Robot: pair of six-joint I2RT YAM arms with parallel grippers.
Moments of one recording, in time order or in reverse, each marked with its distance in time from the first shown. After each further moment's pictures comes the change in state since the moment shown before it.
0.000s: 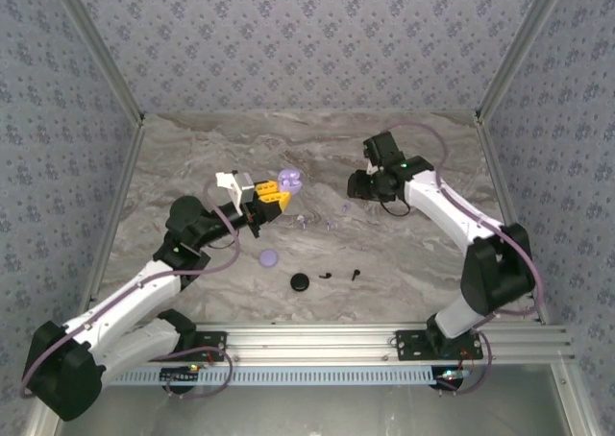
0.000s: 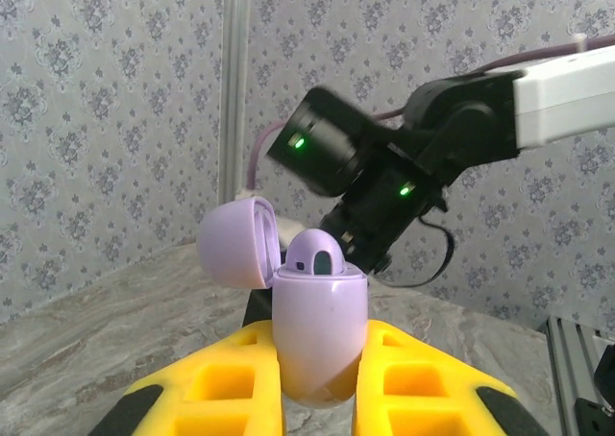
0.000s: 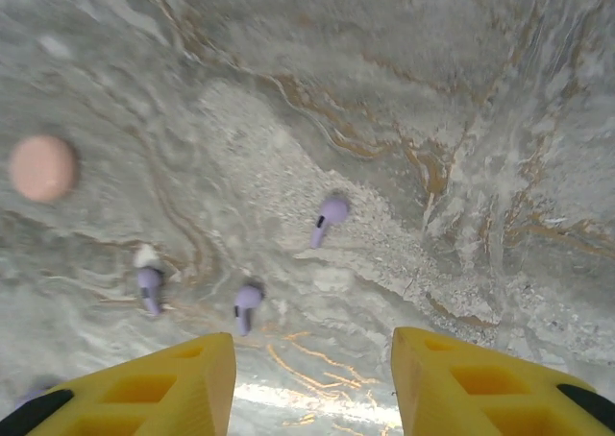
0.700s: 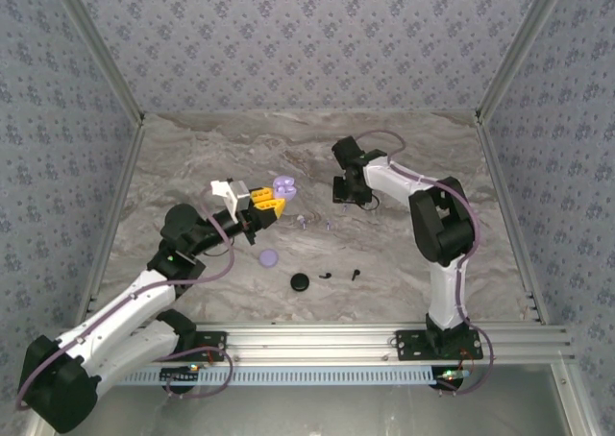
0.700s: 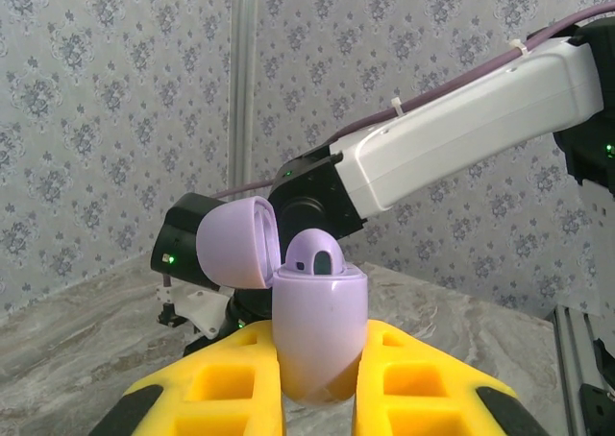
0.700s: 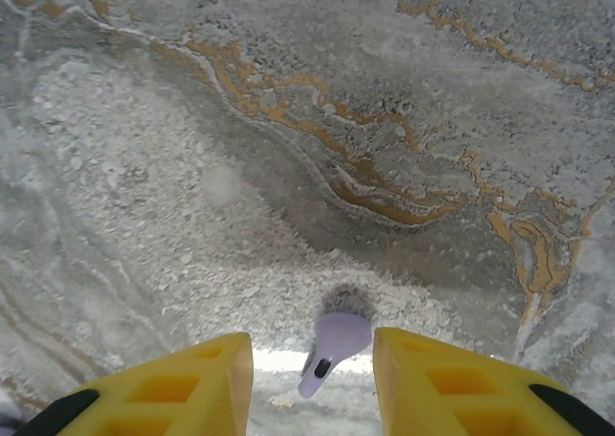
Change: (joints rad) left arm 0.000 -0.085 -0.046 -0.053 -0.023 0.026; right arm 0.047 0.424 0.214 -0.004 0.069 0.048
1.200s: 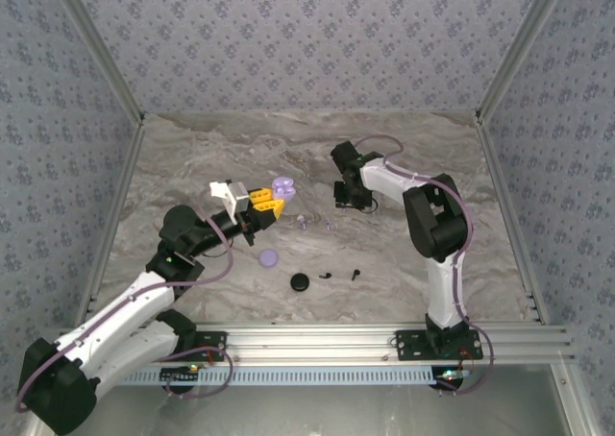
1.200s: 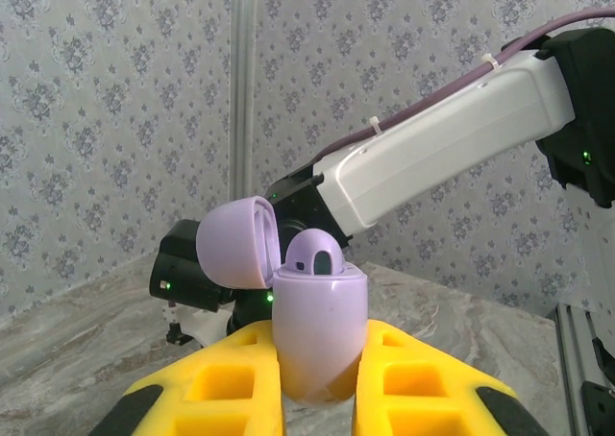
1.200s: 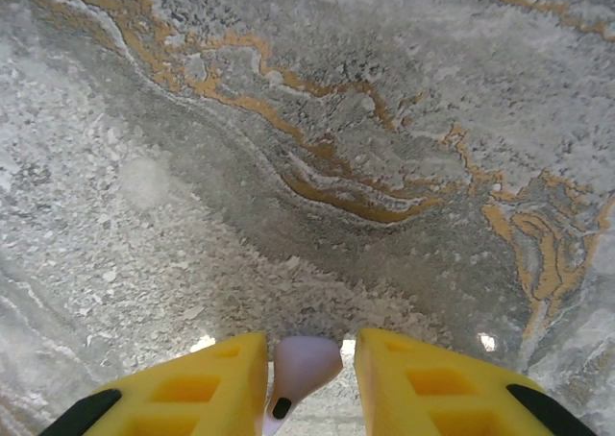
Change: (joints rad) left arm 0.000 -0.013 -0.004 -0.011 0.000 0.008; right arm 0.000 0.048 0.003 -0.020 0.014 0.019
